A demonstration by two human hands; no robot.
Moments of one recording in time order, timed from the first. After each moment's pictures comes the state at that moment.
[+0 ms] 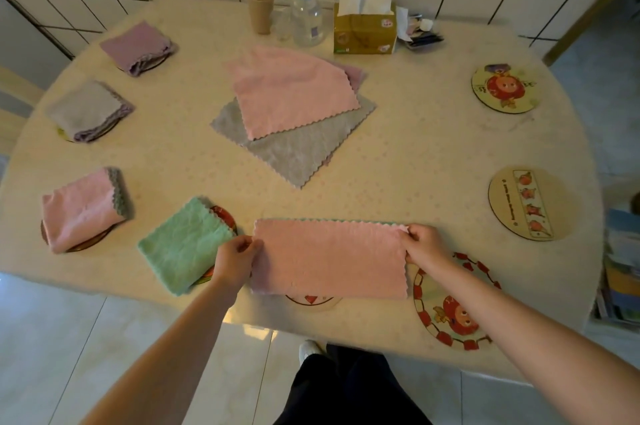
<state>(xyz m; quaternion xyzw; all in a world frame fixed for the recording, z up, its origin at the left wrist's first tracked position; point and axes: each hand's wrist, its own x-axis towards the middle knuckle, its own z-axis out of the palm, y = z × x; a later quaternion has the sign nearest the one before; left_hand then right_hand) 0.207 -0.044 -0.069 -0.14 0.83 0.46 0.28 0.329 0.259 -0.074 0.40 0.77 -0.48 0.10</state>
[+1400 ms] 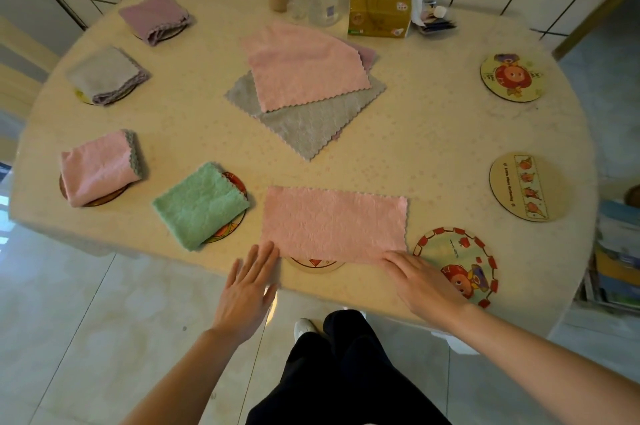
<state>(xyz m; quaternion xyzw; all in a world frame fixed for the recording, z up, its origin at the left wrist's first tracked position) 0.321 -0.112 -0.106 0.29 0.94 0.07 0.19 0.431 0.216 -0.071 -0.10 0.98 -0.09 0.12</state>
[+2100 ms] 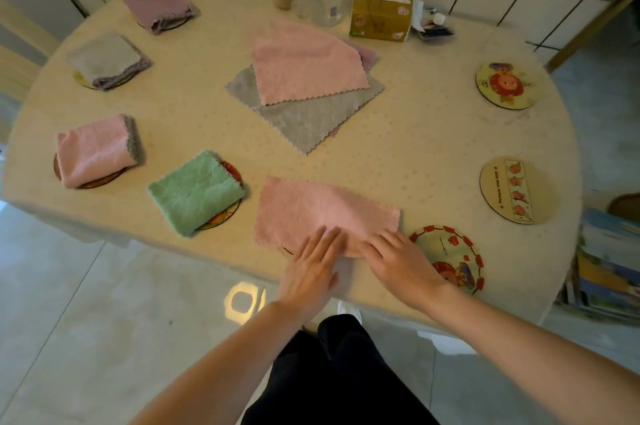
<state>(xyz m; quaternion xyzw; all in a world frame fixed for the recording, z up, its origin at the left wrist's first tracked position) 0.350 0.003 -0.082 0.39 0.90 0.17 0.12 0.404 0.197 -0.035 -0.16 0.99 -0.05 0.02</state>
